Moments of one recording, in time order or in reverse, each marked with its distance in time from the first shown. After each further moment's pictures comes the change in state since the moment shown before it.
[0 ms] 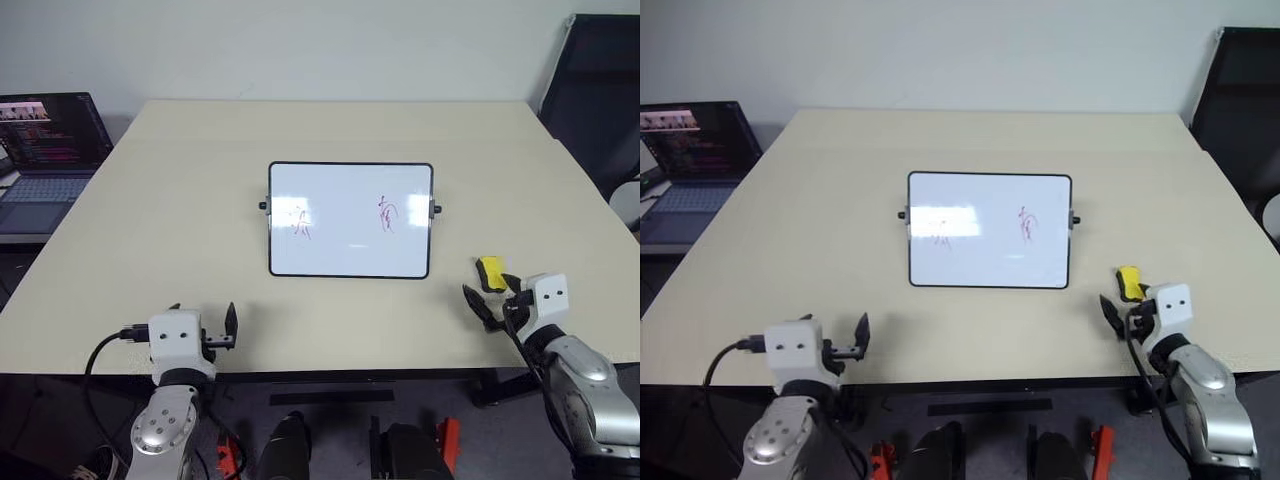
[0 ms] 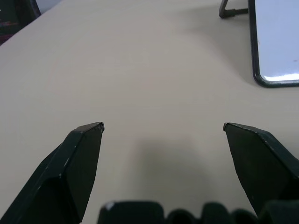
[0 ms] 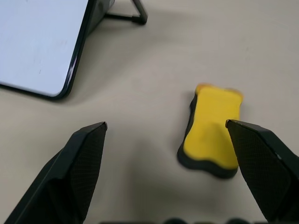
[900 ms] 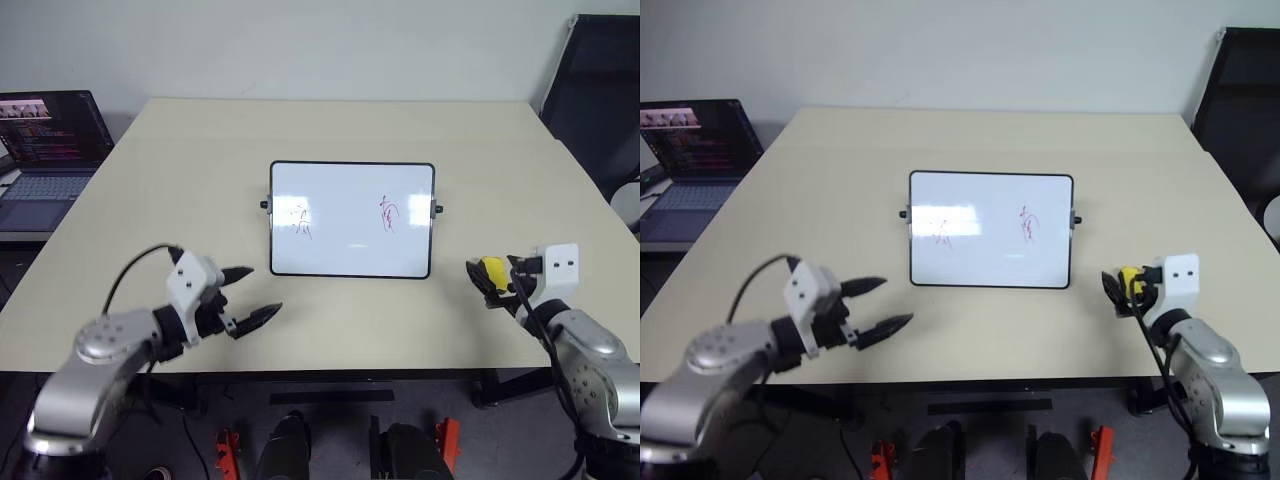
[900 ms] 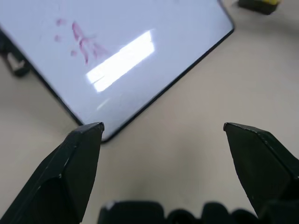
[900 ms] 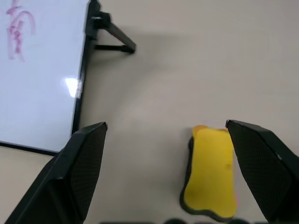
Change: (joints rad) left arm -0.424 0.643 0.009 0.180 -0.454 0.149 -0.827; right arm -0.195 0.009 -0.075 -0.211 0.128 0.478 -0.219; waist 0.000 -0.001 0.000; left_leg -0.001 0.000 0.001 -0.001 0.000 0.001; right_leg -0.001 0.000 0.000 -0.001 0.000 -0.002
